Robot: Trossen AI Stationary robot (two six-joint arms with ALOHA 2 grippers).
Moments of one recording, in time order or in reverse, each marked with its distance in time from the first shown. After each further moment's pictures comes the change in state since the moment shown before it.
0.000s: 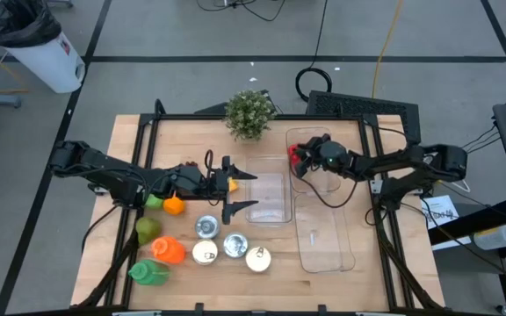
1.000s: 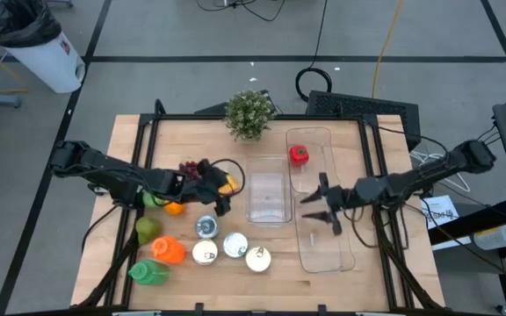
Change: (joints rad) left arm 0.010 0.000 0.000 -0.765 -0.342 -0.495; right arm 0.680 -0.487 -0.001 -0.247 -0.165 -0.108
